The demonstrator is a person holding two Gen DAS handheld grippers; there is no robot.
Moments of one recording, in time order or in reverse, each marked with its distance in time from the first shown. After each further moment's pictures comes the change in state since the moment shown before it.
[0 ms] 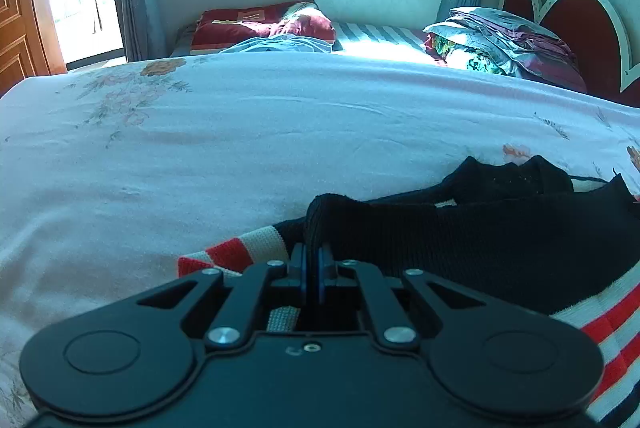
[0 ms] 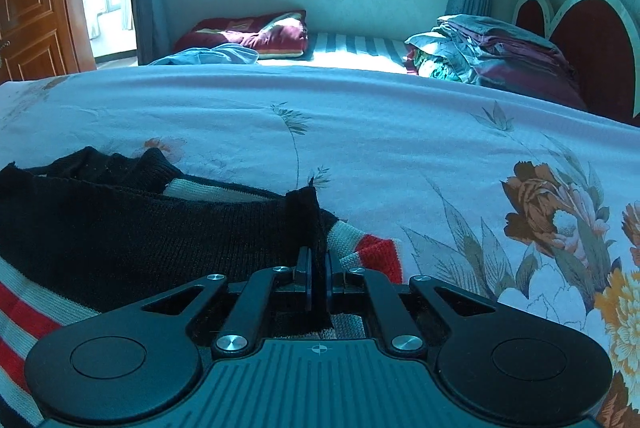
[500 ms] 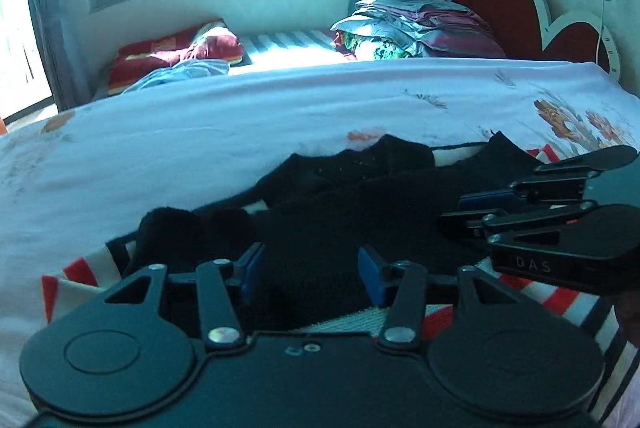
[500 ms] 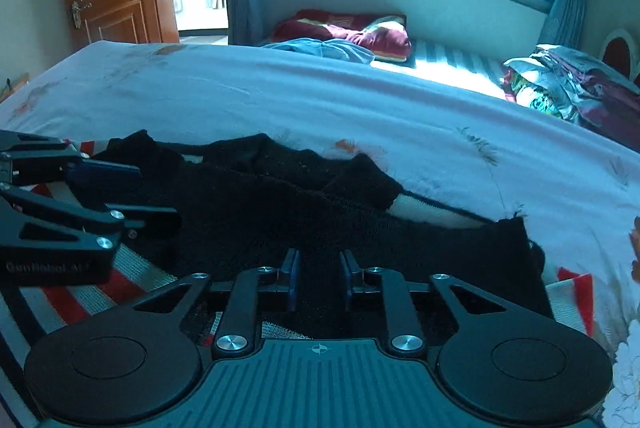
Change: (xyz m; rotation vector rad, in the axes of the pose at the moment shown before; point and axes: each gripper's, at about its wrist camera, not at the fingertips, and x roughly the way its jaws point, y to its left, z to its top) left arm -0.022 -0.102 -0.011 0.175 -0.022 -0.145; right arm -0.004 0.120 0.003 -0.144 0.025 0.204
